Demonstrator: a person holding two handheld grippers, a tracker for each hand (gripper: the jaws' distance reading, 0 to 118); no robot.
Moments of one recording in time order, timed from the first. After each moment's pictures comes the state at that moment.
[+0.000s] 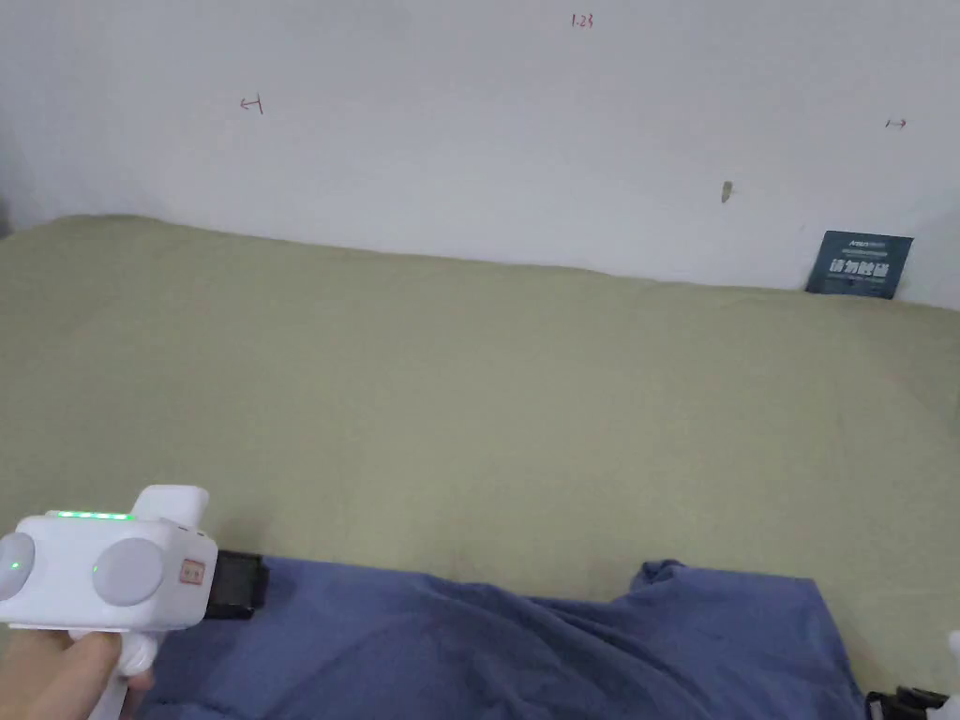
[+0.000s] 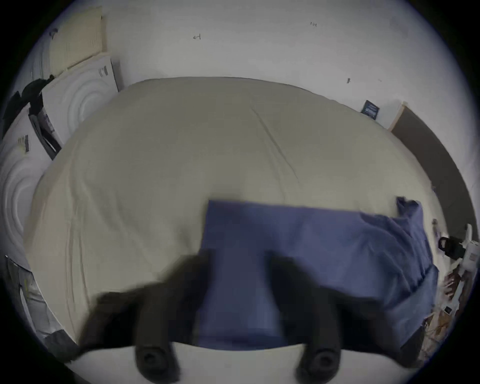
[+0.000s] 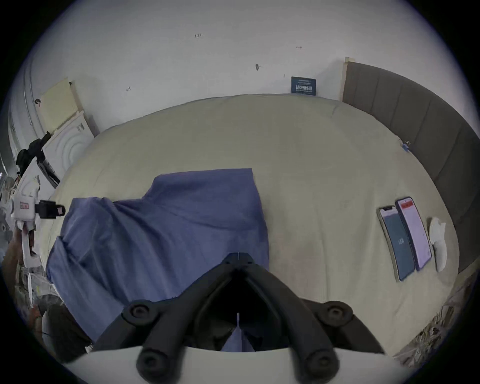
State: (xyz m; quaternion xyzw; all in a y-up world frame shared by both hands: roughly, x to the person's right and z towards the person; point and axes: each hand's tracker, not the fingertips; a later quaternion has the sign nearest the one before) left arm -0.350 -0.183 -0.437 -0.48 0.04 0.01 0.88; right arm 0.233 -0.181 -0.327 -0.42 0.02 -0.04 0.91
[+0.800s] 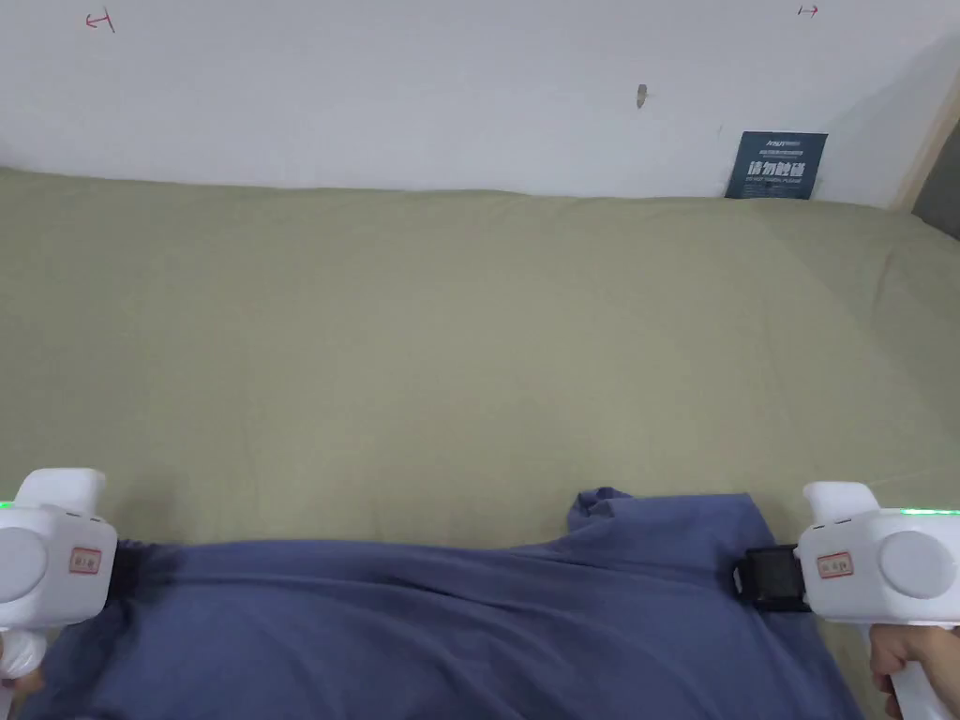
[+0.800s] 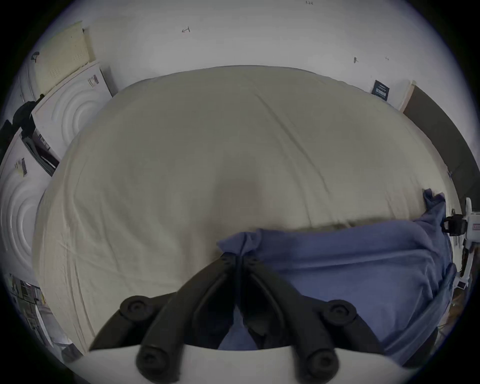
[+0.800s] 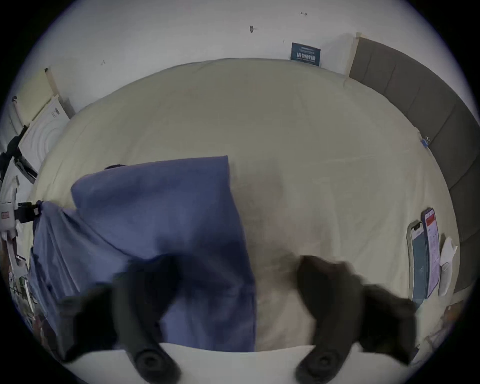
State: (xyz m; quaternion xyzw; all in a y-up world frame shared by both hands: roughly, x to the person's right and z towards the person) left arm -0.339 -0.197 -0.452 -0.50 0.02 -0.01 0.87; right arm 0.237 -0.204 -0.422 -0.50 -0.02 -0.03 0.86
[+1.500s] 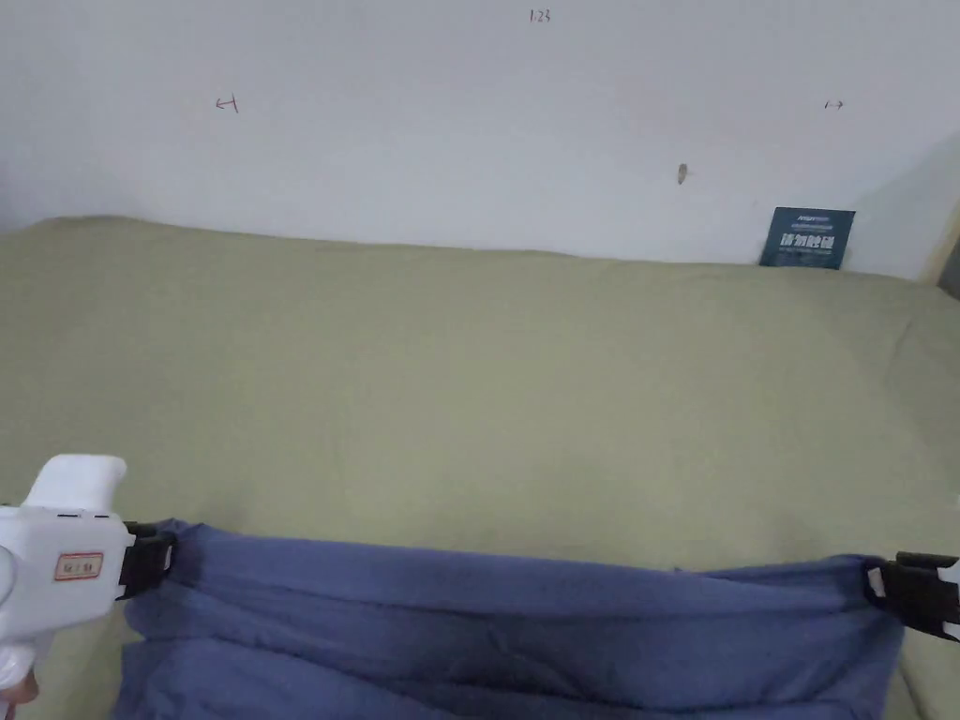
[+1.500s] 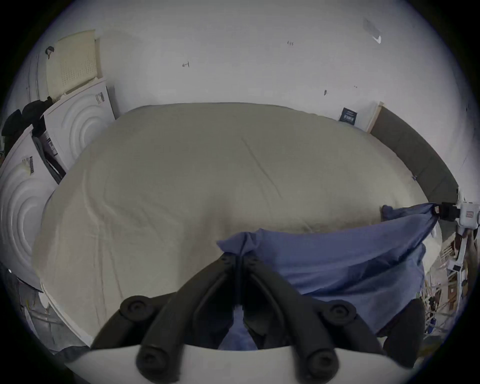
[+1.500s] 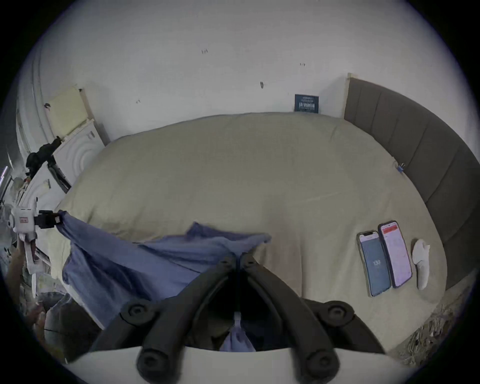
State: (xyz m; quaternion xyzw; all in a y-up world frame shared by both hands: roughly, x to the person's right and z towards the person) left arm -0.383 -0.100 -0.306 -0.41 -0.05 0.01 0.91; right arm 0.233 -0.078 -0.255 -0.37 0.04 -0.03 0.93
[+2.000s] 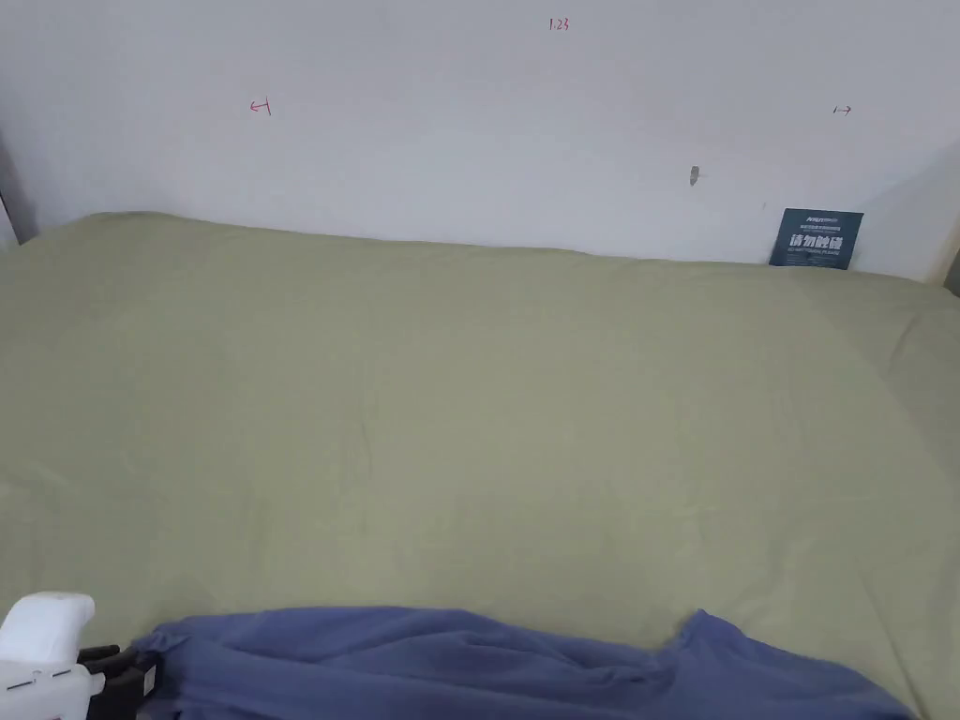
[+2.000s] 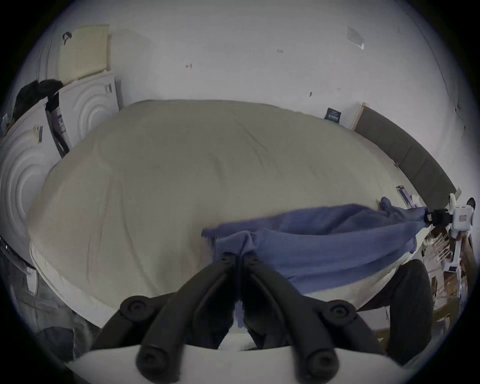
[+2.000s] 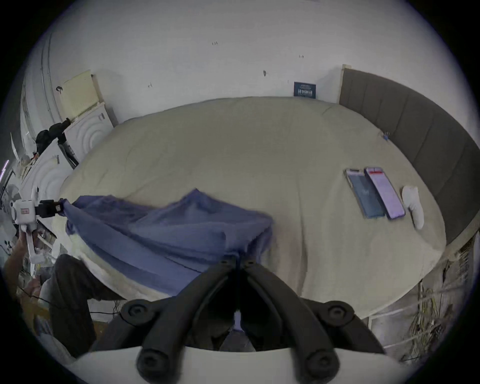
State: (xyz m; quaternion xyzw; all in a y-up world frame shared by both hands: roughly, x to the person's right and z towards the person) left arm -0.409 -0.168 -0.187 -0.41 -0.06 0.04 0.91; right arm 0.227 -0.146 -0.133 -0.42 0.04 -0.04 0.91
